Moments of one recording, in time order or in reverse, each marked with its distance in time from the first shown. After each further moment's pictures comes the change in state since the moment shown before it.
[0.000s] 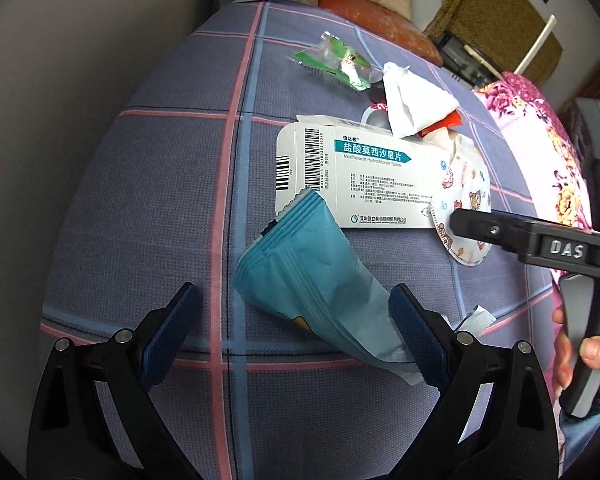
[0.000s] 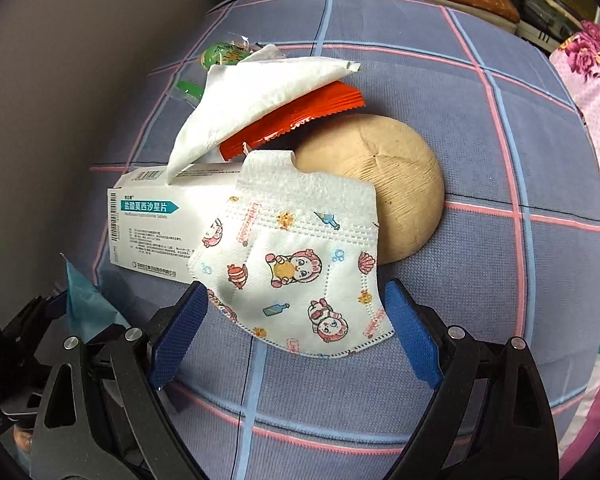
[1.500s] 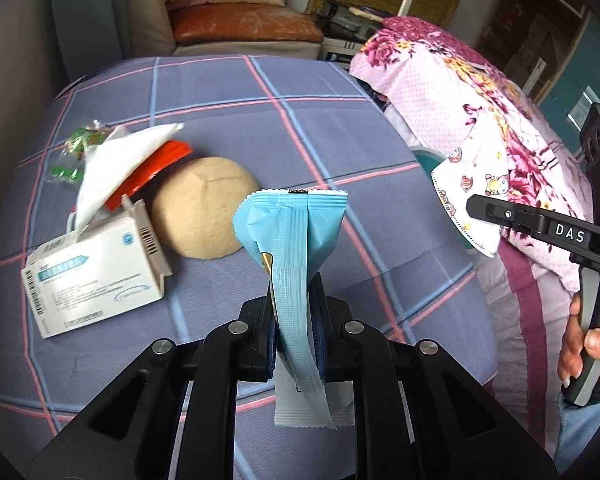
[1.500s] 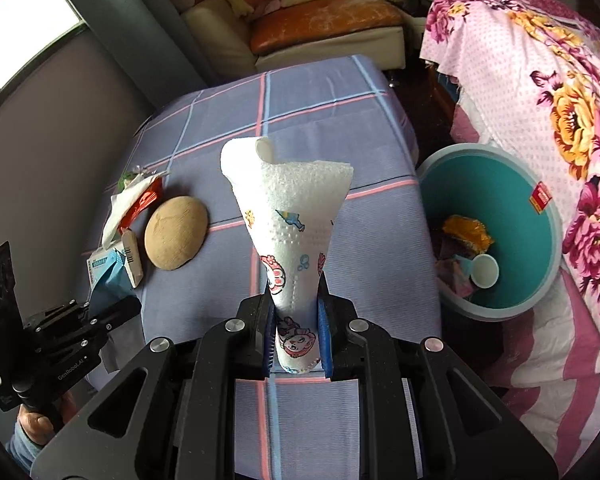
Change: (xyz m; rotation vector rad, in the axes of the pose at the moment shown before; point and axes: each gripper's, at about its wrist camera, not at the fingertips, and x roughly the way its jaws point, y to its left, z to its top) left arm 0.013 -0.213 0.025 0.350 -0.005 -0.126; right arm -0.139 -0.208 -0.076 0.293 -0.267 0.020
